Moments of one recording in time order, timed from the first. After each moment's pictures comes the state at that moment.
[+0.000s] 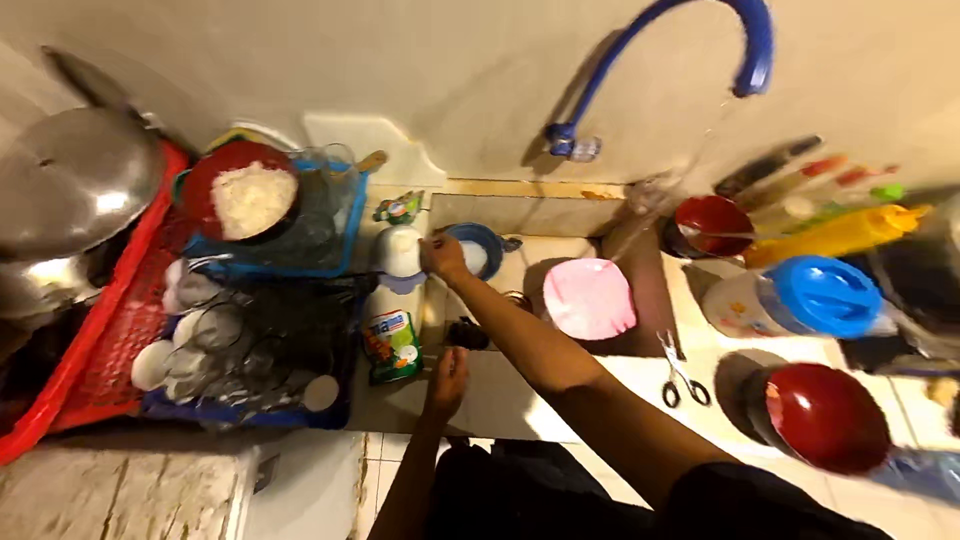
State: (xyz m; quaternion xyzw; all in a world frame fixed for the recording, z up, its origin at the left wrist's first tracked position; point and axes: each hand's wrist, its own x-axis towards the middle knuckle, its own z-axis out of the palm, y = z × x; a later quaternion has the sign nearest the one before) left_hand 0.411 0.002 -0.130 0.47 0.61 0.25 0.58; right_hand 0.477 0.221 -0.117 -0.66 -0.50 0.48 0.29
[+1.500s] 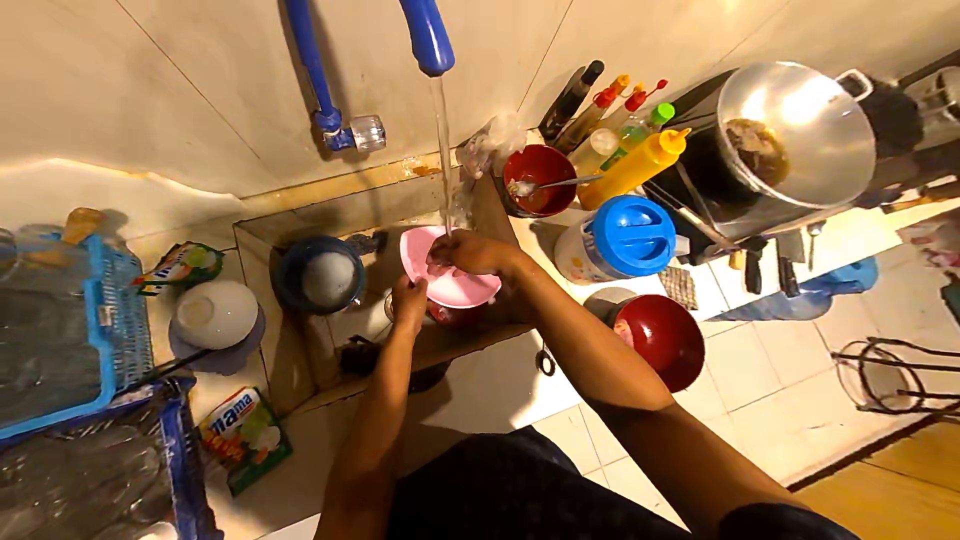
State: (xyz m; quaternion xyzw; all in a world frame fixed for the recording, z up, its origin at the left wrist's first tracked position) left_hand 0.656 0.157 -0.175 0.42 0.60 0.22 0.65; right_hand 0.817 0.177 -0.066 -0.62 -0.52 0.58 0.12
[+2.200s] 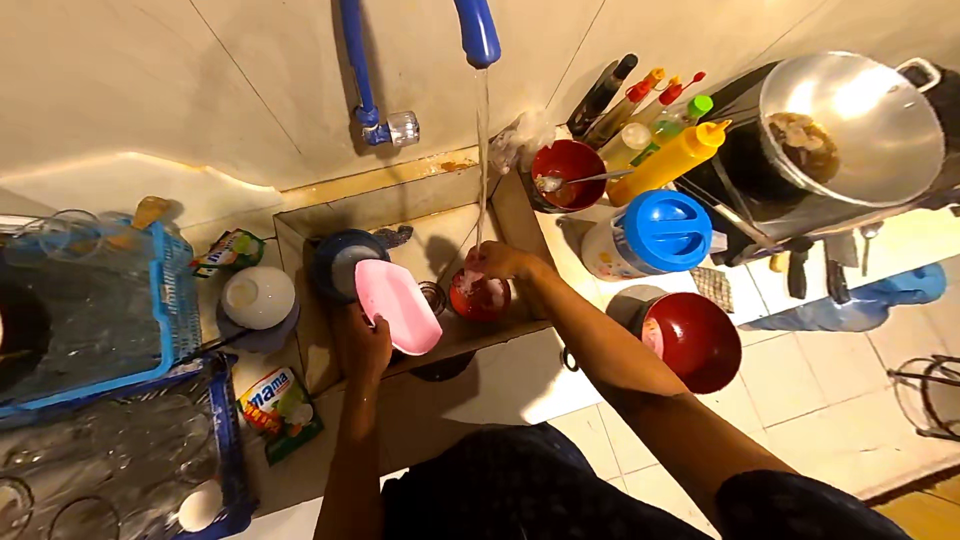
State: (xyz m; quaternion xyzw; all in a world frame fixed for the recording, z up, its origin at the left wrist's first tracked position) left_hand 0.523 0.121 -0.111 0.57 0.70 0.16 0.40; right_hand 0.825 0.165 -0.132 -0.66 -0.55 0.51 0.03
